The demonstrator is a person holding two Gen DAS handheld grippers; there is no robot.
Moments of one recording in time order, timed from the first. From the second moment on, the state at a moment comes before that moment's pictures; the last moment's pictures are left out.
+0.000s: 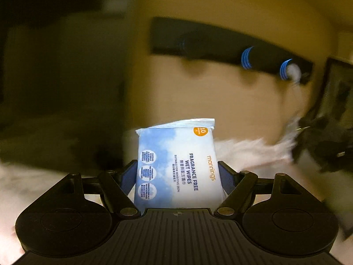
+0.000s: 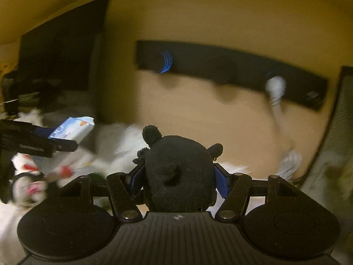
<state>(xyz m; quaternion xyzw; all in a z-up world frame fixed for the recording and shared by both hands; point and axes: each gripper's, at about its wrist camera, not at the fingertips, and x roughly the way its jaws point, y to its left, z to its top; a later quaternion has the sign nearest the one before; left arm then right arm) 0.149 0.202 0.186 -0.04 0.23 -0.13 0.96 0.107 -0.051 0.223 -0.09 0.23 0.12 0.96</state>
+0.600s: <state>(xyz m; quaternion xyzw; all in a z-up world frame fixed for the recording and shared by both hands) 0.264 0.003 0.160 -0.10 0.30 -0.30 0.90 0.110 -0.156 0.131 -0.03 0.32 0.03 0.95</state>
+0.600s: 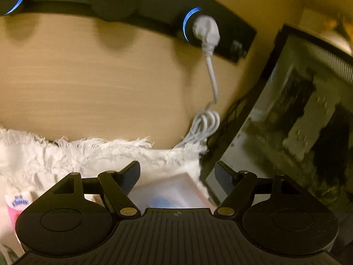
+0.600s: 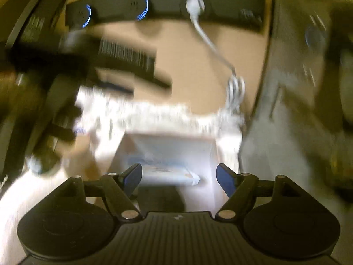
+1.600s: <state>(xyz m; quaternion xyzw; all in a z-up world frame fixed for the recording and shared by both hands) 0.058 0.169 0.036 -0.07 0.39 -0.19 0.90 0.008 -0.111 0.038 0.01 0.39 0.05 0.92</state>
